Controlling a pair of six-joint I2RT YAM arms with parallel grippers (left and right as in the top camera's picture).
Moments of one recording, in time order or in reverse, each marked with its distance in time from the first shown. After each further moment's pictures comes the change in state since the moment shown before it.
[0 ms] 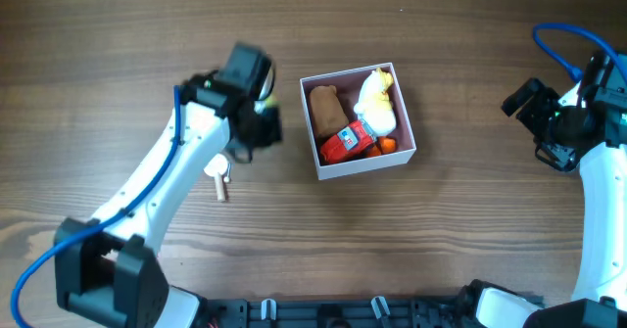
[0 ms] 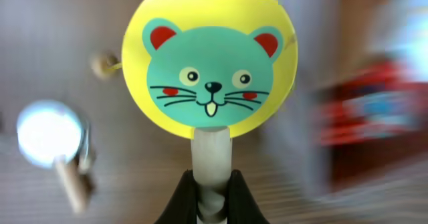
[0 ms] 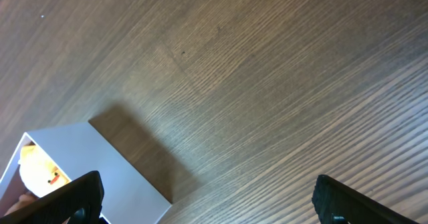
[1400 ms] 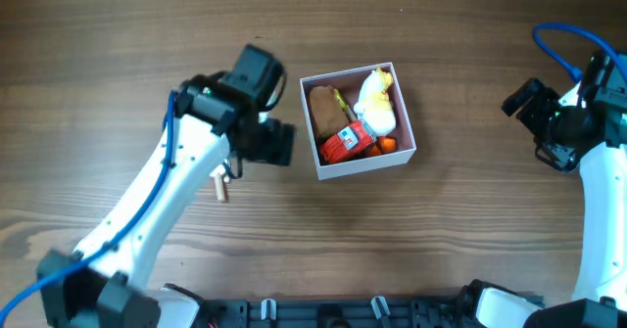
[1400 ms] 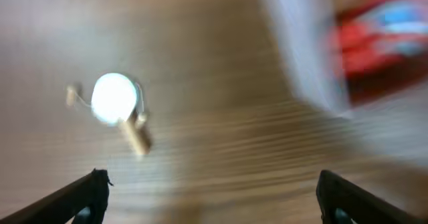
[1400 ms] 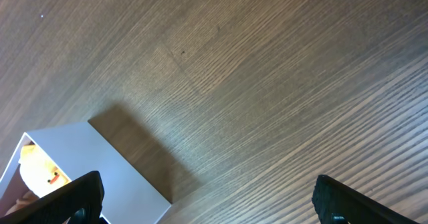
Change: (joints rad) left arm -0.080 -0.088 0.066 -0.242 -0.150 0.111; right arm 0.000 0.000 0.000 0.000 0.000 0.000
